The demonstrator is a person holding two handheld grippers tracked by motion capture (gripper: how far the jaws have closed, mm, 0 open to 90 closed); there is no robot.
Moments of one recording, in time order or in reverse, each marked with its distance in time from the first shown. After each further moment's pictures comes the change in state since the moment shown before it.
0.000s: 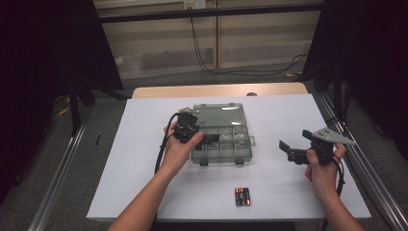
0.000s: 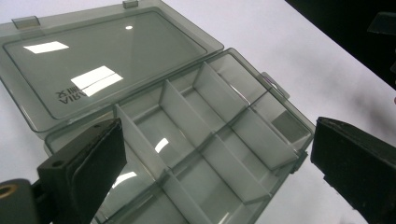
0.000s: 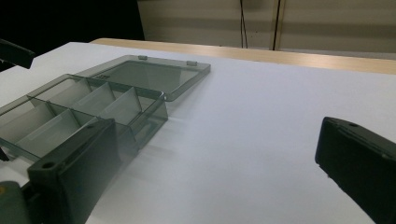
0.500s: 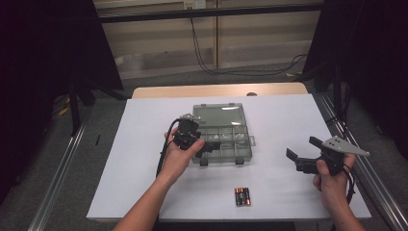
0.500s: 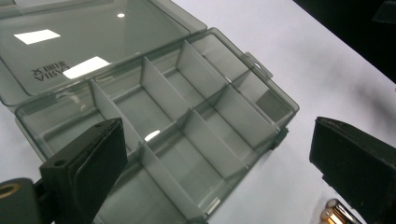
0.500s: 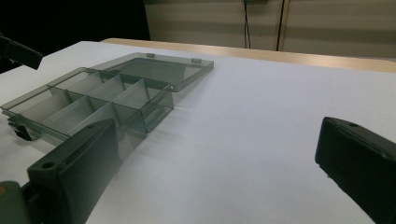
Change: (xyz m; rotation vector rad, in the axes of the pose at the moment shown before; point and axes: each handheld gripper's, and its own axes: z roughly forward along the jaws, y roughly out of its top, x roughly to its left) left arm -0.015 -0.014 -0.007 0.031 -0.025 0.015; right arm -0.002 -0.011 -0.030 -0.019 0.025 -0.015
